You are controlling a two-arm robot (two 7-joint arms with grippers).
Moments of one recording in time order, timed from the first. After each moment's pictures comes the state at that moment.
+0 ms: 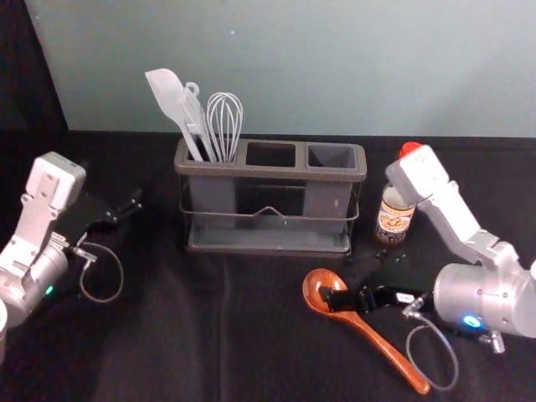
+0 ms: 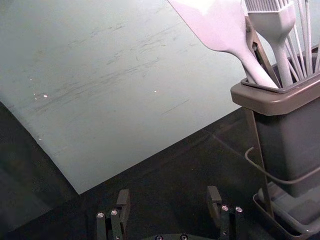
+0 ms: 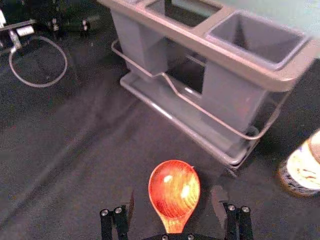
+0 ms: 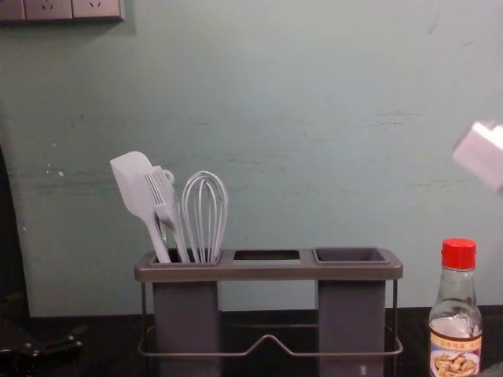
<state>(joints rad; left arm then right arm) -0.20 0.60 0.45 -1.41 -0.25 -0.12 0.03 0.19 0.63 -0.45 -1.88 0.50 0.77 0.27</state>
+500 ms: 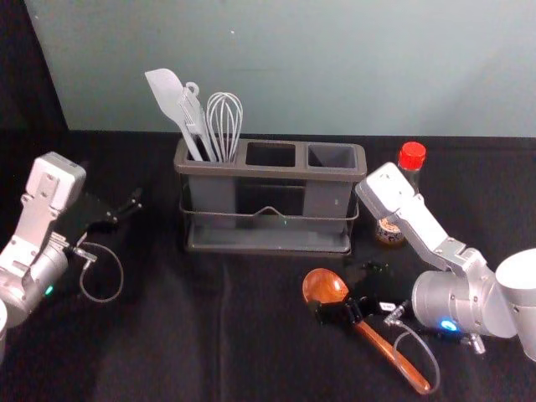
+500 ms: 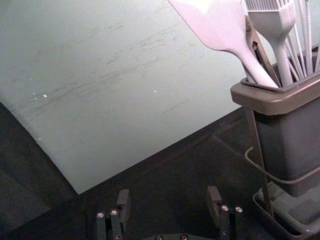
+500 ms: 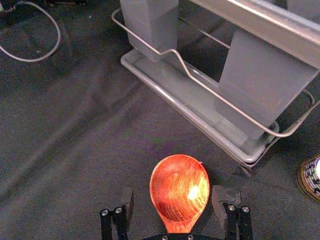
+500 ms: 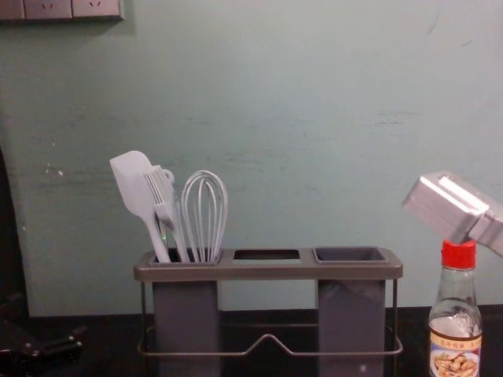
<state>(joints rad) -0.20 0.60 0.45 -1.41 -0.25 -0.12 0.03 0.26 0.58 -0.54 -1.79 0.40 0.78 0.32</state>
